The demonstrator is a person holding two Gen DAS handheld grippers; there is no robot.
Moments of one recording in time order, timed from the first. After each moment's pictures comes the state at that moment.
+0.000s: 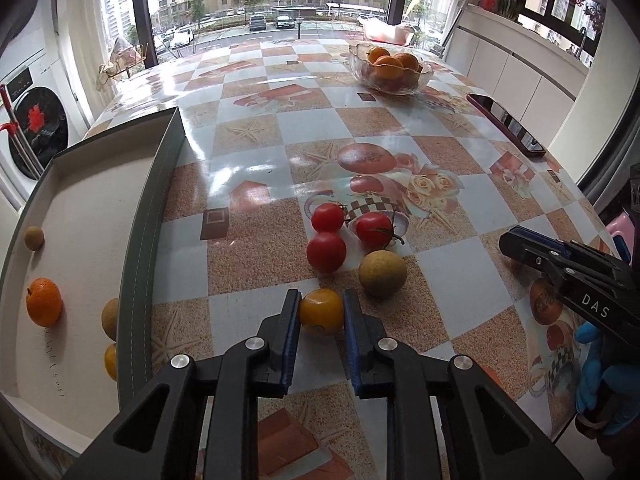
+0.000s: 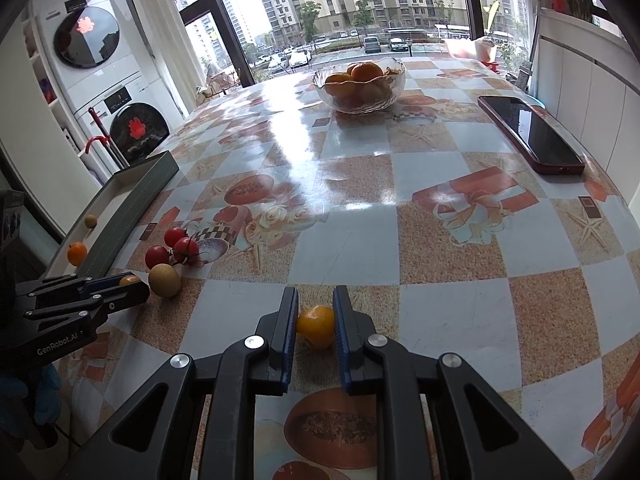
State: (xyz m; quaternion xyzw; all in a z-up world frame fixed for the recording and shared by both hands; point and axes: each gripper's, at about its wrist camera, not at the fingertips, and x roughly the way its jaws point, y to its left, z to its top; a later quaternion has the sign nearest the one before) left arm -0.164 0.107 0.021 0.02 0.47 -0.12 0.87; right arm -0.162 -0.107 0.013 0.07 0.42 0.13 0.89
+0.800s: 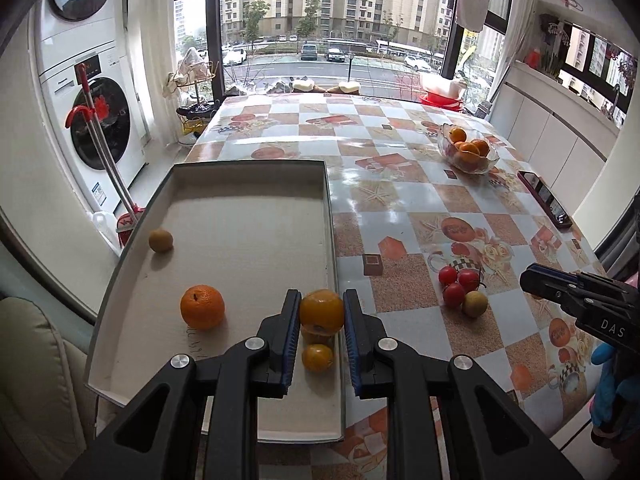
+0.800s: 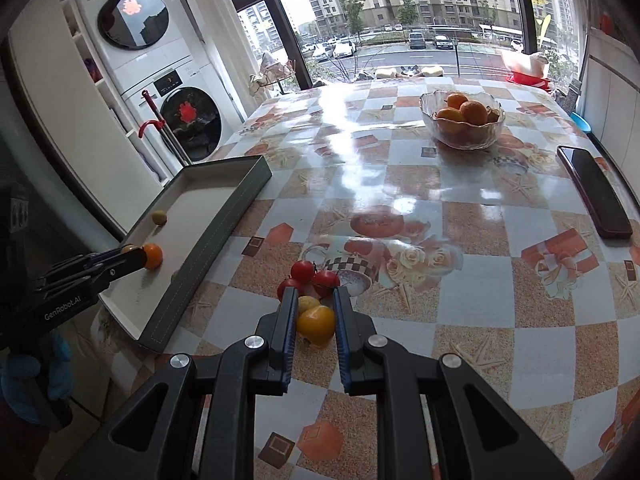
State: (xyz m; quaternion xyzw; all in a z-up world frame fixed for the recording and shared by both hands) left arm -0.187 0.227 0.085 -0.02 0.42 -0.03 0.91; right arm -0.157 -0.019 0.072 0.06 0.43 0.22 0.87
